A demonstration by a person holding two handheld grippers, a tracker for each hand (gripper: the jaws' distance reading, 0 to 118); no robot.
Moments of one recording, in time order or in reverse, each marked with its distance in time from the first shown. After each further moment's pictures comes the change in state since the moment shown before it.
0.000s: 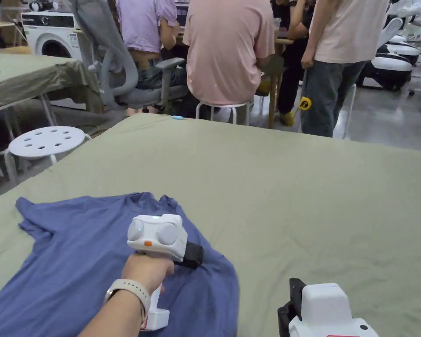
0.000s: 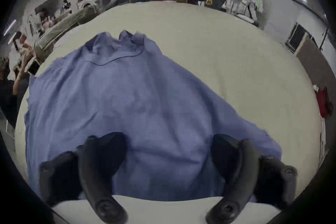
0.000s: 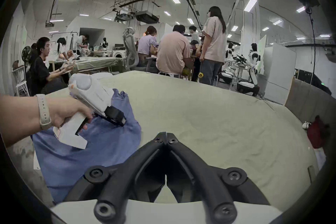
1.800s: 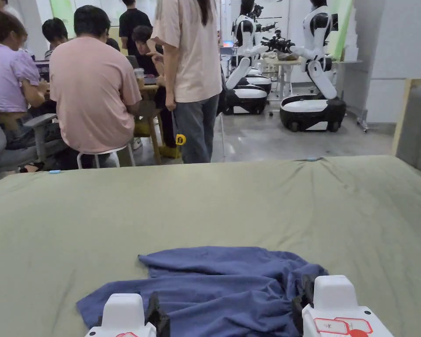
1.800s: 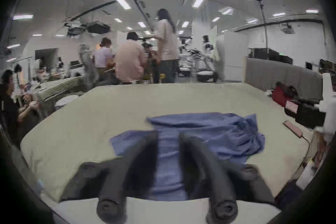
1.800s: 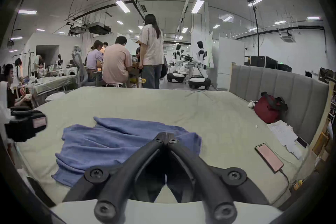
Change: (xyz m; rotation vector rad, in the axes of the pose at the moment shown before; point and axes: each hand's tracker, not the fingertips) left arm 0.198 -0.202 0.274 0.656 -0.104 -0.136; right arm 0.134 -0.052 0.188 0.045 -0.373 -0.196
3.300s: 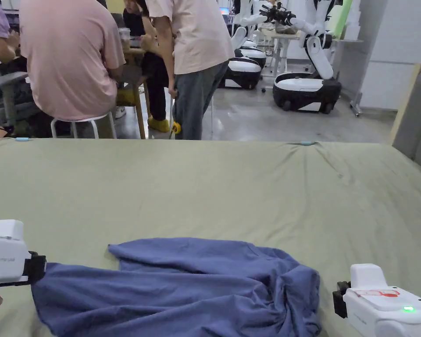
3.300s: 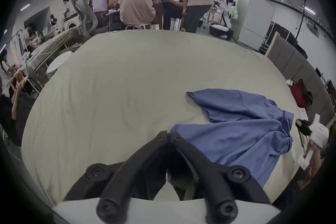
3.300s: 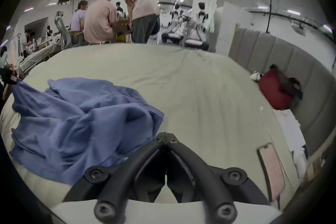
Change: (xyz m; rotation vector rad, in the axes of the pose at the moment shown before) left arm -0.149 0.080 -0.185 -0.510 -0.058 0.100; right arm 0.172 -0.034 -0.175 -0.396 -0.033 0.050
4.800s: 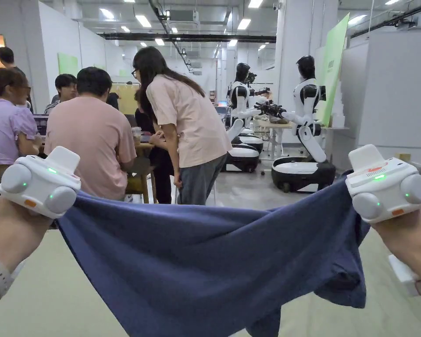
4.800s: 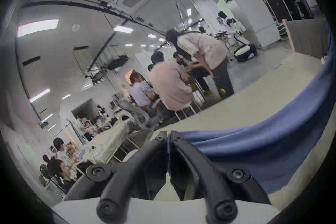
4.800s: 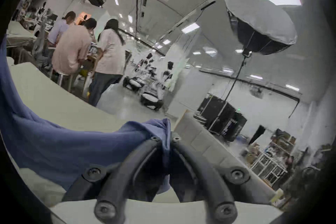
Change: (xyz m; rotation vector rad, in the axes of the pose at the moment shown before) left arm 0.077 0.214 0.128 0.532 0.558 -0.472; right arm 0.022 0.308 0.165 0.450 -0.518 0.258
